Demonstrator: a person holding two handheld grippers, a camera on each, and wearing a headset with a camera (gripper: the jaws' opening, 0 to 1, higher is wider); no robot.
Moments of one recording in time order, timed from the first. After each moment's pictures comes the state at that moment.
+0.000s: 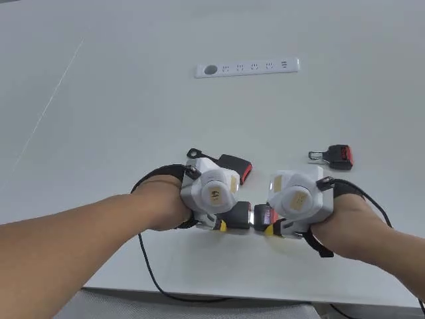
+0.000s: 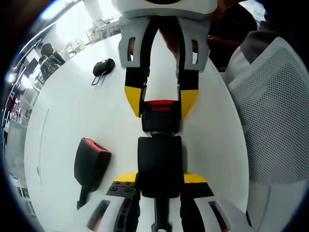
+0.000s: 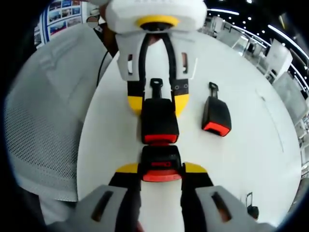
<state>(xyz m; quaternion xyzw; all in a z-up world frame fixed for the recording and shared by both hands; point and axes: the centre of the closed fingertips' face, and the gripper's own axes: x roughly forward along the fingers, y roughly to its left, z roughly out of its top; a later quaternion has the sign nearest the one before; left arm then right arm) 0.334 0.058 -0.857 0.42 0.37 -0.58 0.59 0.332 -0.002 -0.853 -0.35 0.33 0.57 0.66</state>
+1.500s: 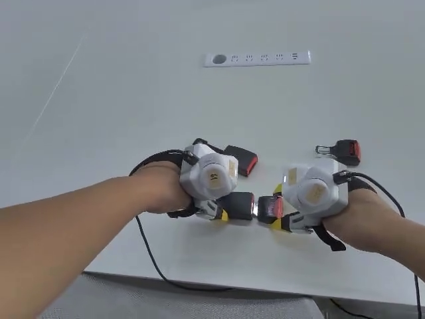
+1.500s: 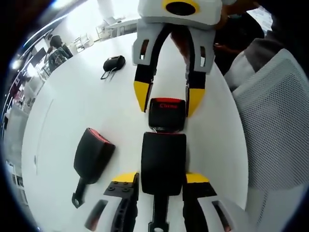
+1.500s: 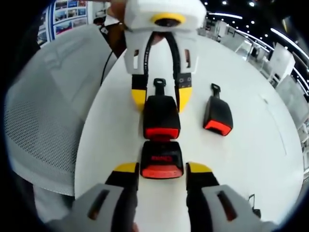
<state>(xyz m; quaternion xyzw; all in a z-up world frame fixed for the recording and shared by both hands) 0.339 0.065 -0.856 0.40 0.38 -0.57 0.61 0.330 -0.002 -0.853 -0.33 0.32 0.60 0.66</state>
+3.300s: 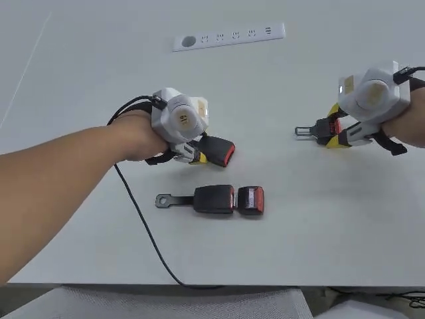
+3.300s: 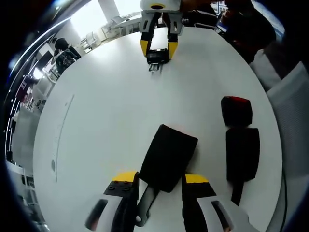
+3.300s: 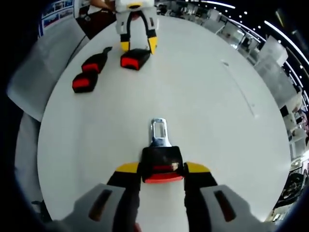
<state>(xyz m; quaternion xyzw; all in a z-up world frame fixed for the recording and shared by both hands) 0.447 0.070 -0.846 0.43 0.36 -0.53 0.63 0.465 -0.156 -0.847 -0.39 0.35 0.53 0.67</state>
